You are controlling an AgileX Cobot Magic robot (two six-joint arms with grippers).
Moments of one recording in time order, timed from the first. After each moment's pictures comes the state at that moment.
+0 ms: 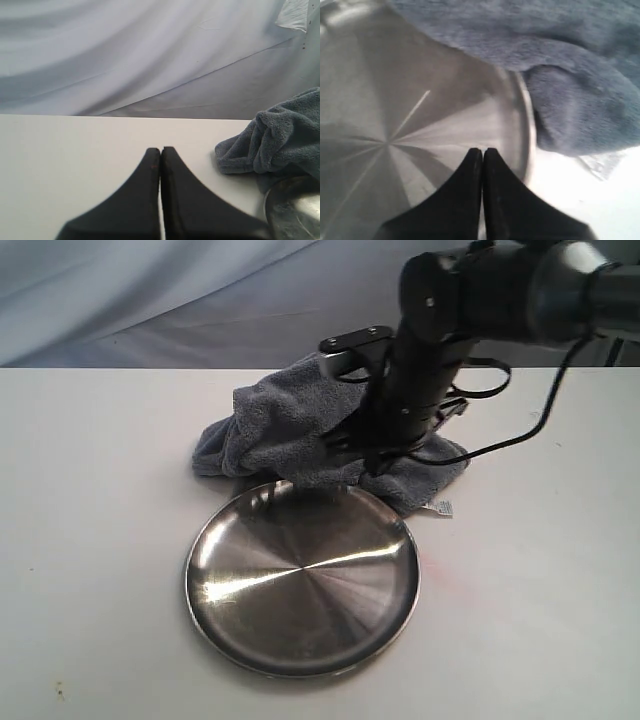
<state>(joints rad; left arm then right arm) -0.03 0.00 0.00 -0.04 0.15 0.01 0.50 2.01 -1.58 0.05 0.95 -0.02</state>
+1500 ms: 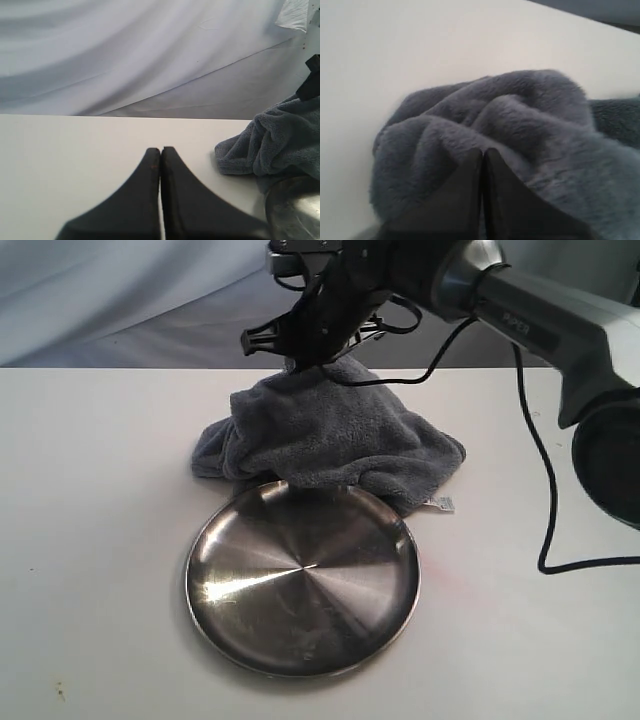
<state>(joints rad) -0.03 0.00 0.00 -0.04 0.15 0.01 0.52 2.36 -2.24 0.12 0.88 0.05</state>
